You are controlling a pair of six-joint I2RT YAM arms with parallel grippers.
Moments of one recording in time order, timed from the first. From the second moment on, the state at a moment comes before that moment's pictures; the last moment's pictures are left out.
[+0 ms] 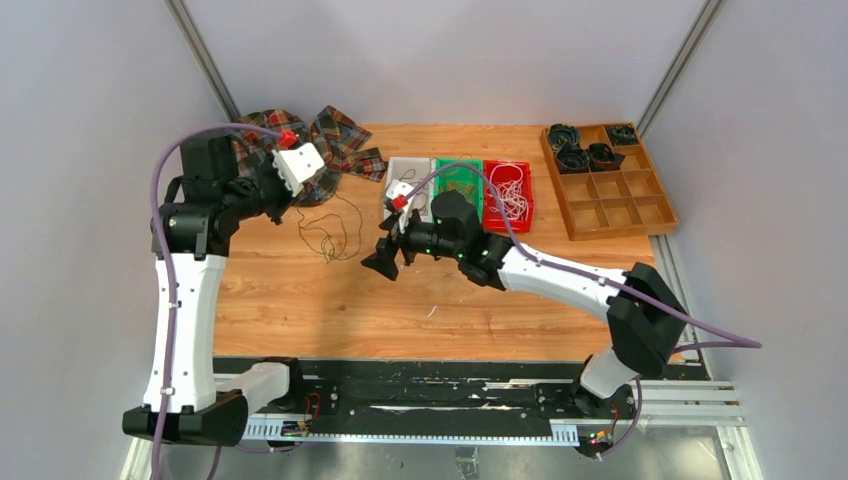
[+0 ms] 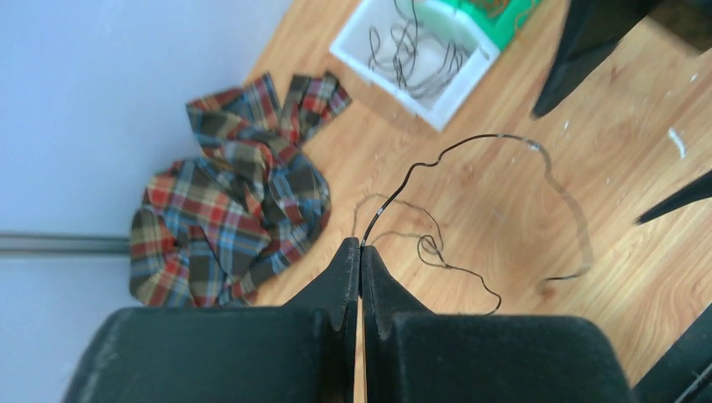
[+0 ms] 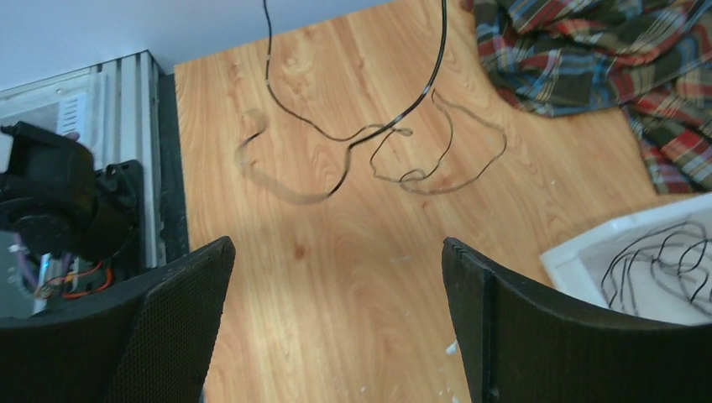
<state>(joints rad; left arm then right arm) 0.00 1.11 1.51 -1.02 0.55 0.86 0.94 1.55 1.11 0.23 -0.35 0.00</state>
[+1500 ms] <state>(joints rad) -0.43 1.69 2.49 -0.98 0.34 0.81 0.66 1.74 1.18 0.53 -0.22 0.11</state>
